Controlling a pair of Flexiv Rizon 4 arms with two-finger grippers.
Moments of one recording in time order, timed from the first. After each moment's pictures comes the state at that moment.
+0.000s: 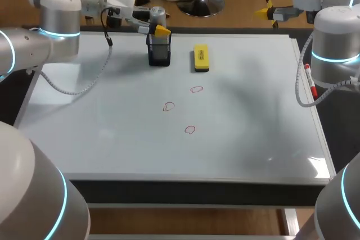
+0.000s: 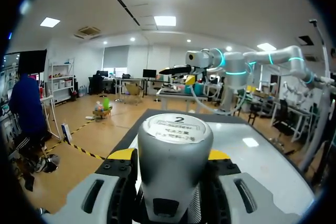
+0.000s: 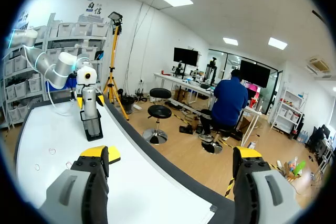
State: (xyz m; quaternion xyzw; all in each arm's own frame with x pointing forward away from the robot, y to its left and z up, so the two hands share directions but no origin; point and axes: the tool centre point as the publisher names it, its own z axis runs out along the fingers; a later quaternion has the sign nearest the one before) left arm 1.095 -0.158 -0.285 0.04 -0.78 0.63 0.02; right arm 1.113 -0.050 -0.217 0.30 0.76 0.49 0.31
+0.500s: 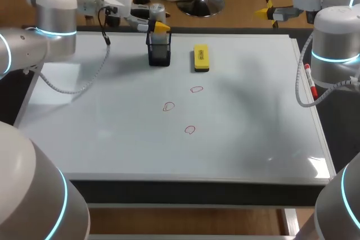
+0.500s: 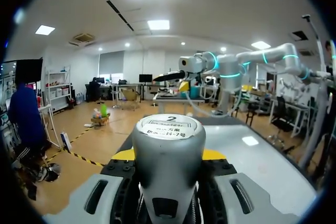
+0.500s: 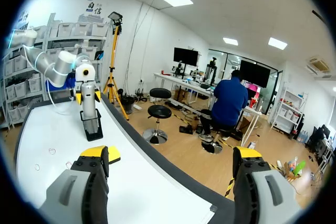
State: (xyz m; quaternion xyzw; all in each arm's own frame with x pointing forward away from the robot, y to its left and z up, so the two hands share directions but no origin) left arm 1.087 -0.157 -0.265 0.01 -0.77 0.64 0.01; right arm 1.113 -0.050 -0.217 0.30 0.76 0.49 0.31
